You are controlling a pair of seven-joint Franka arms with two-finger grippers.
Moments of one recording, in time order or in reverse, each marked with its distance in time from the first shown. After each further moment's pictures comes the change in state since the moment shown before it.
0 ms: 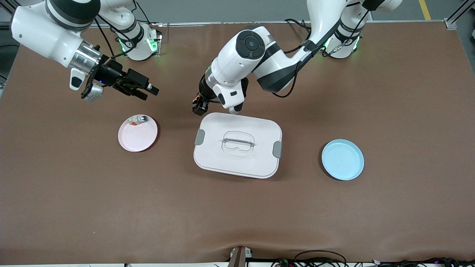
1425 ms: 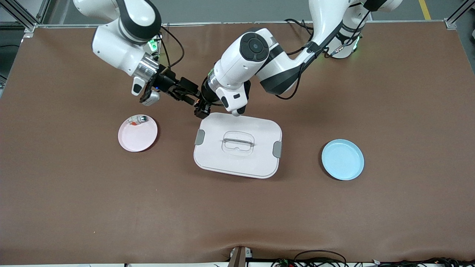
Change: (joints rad) left arm 0.013 0.001 0.005 0.008 0.000 0.000 0.000; right arm 0.370 0.203 0.001 -0.012 0.446 0.400 -0.158
